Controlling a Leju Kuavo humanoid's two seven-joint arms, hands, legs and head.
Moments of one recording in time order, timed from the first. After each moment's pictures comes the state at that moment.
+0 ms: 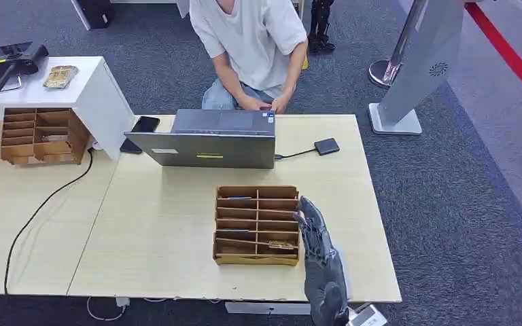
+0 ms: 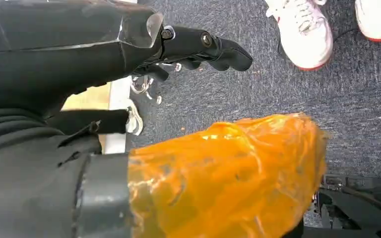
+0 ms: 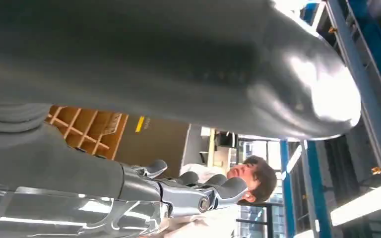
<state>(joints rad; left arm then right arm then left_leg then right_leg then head) -0.13 -0.18 -1.51 -0.11 1.30 0.54 0.15 0.12 0.02 0.59 -1.73 0.01 -0.16 -0.62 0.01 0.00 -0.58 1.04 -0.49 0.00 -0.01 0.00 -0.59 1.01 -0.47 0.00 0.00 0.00</state>
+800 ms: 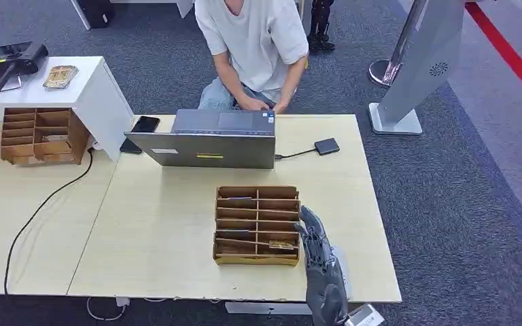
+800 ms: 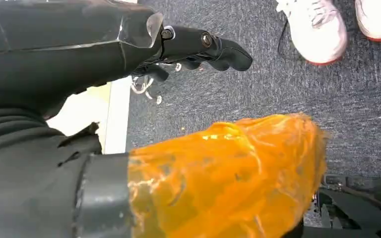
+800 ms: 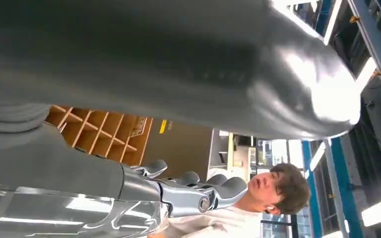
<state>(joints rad) -0.13 -0.18 -1.51 -0.11 1.30 0.54 0.15 0.15 0.01 0.58 -1.71 -0.01 -0.16 -0.61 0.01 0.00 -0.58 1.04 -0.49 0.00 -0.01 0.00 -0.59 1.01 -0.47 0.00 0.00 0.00</state>
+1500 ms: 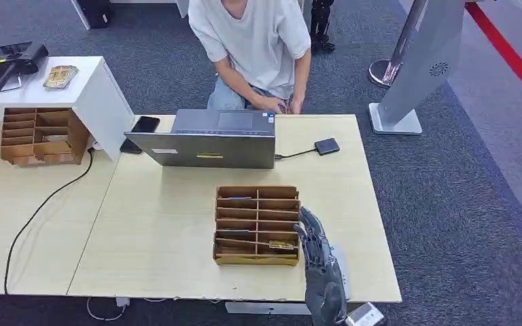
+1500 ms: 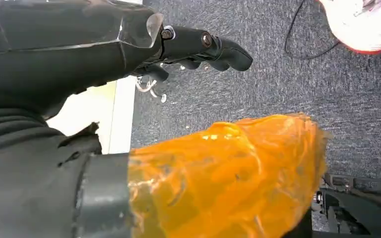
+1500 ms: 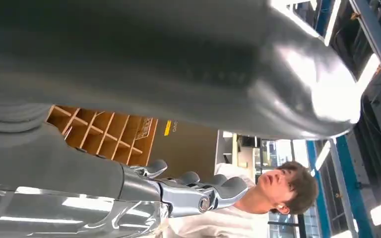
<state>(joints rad) -0.13 -0.18 -1.51 -0.11 1.31 0.54 0.17 0.16 0.02 0.58 -1.69 -0.04 -0.16 -0.61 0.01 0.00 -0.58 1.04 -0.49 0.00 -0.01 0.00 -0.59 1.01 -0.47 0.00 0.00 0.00</state>
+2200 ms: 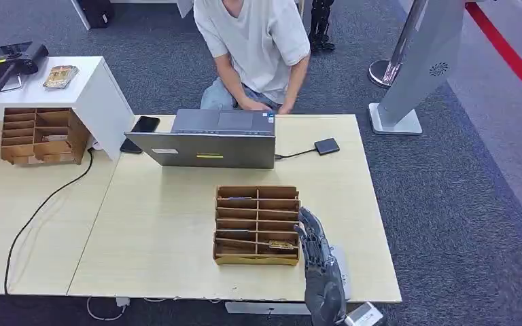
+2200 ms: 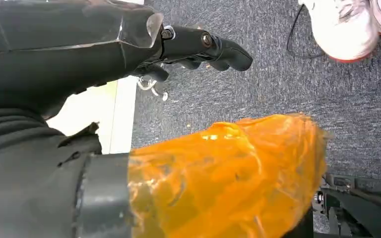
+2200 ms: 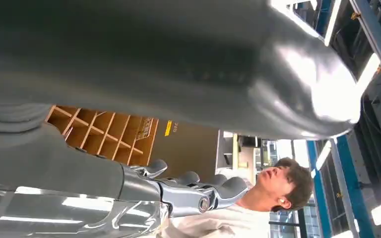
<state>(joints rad) -0.13 -0.18 -1.50 -0.11 1.31 0.54 0.17 0.16 0.02 0.58 -1.69 -0.04 -0.16 -0.61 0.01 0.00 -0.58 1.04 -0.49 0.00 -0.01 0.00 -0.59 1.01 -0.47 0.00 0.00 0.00</state>
